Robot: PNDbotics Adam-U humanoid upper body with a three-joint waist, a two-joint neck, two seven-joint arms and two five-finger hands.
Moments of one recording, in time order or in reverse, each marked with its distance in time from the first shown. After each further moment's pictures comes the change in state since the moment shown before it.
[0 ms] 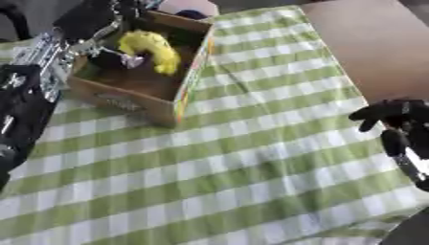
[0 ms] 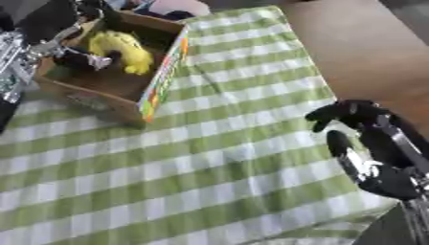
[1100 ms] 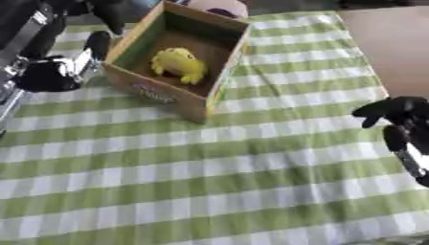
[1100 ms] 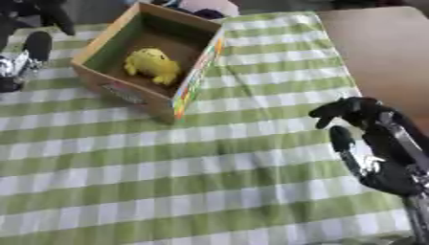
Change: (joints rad) left arm 0.558 0.161 0.088 -0.961 1.178 0.258 -0.437; right arm 0.010 0.001 -0.026 0.006 0.009 -0.004 -0.022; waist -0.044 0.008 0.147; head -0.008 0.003
